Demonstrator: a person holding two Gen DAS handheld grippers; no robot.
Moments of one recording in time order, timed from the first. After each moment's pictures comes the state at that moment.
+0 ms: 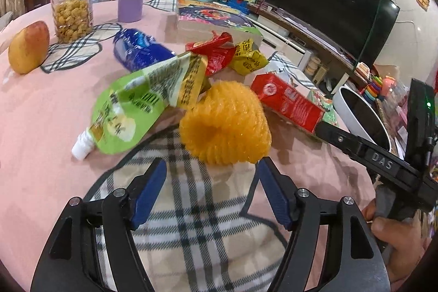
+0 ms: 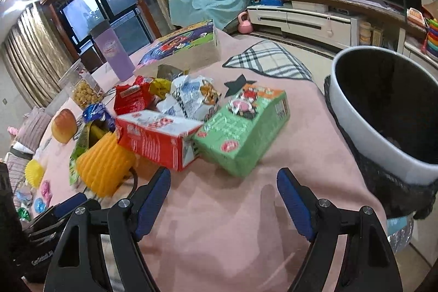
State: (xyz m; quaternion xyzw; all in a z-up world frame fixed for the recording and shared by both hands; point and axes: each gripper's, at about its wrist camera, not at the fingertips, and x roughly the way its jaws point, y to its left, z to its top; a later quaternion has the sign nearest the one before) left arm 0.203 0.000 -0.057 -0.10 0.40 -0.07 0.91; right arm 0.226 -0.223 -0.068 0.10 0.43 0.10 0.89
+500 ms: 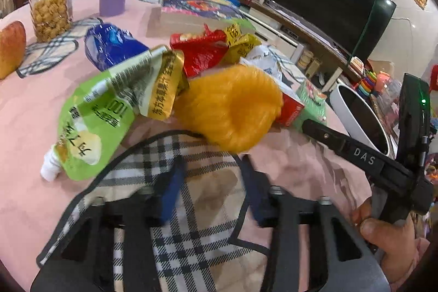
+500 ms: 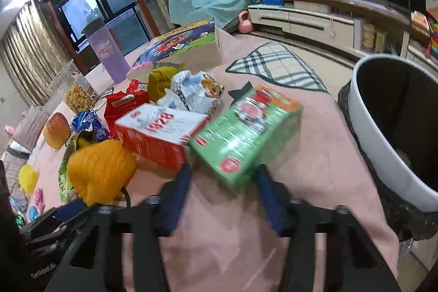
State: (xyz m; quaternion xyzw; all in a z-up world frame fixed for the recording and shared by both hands) left arm 0.230 -0.009 -0.068 -0.10 0.42 -0.10 0.90; right arm 0.248 -0.220 -0.079 0.10 0.44 0.10 0.89
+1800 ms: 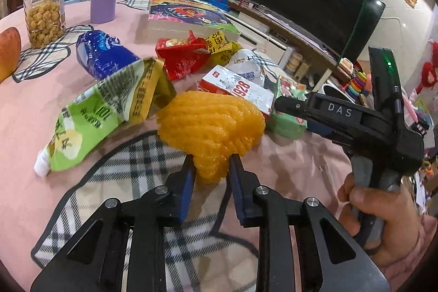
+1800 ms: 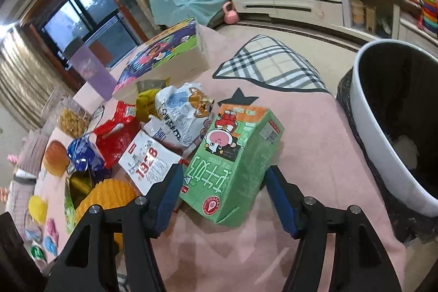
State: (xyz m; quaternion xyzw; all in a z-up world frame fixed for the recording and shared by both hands) left arm 0.213 -0.013 -0.058 -0.10 0.40 -0.12 0.90; right arm 0.272 -0.225 -0.075 0.16 0.47 0.09 0.86
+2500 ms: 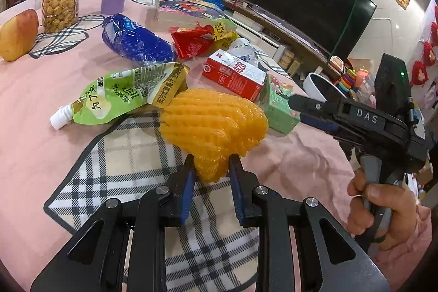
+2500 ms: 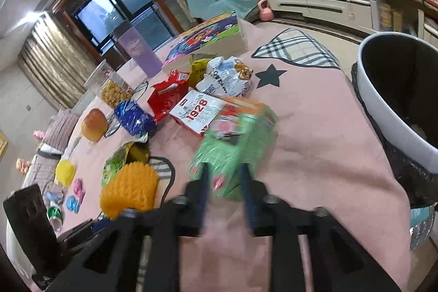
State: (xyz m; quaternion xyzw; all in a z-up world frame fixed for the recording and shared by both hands) left arm 0.167 0.010 -0.060 -0.12 0.40 -0.14 0.90; right arm 0.217 -0.222 -0.061 0.17 0.45 0.16 0.86
